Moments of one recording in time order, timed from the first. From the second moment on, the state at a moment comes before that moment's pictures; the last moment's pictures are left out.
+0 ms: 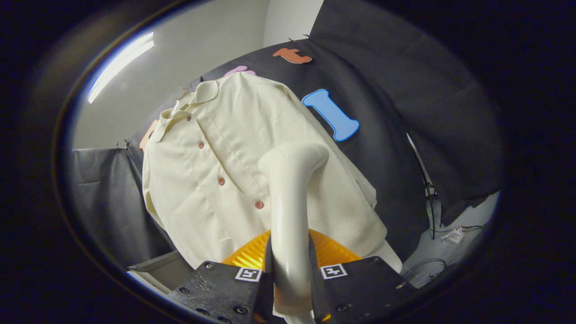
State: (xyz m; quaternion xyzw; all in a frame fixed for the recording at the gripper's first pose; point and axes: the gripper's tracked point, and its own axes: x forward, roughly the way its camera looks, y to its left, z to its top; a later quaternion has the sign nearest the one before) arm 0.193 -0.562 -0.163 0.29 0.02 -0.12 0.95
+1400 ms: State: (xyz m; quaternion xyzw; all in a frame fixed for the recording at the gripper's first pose) arm 0.088 -0.457 -0.199 0.29 0.08 -0.16 0.94
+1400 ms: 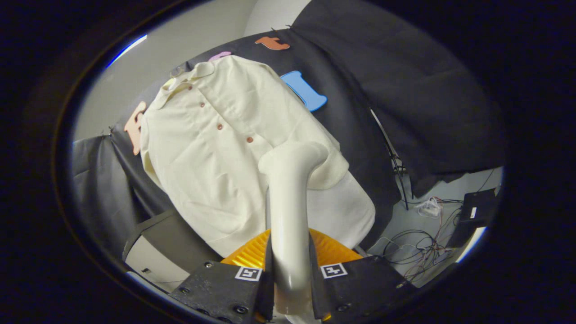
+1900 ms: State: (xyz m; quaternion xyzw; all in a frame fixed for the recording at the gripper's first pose) arm 0.073 -0.293 -0.104 0.23 0.04 -0.06 0.97
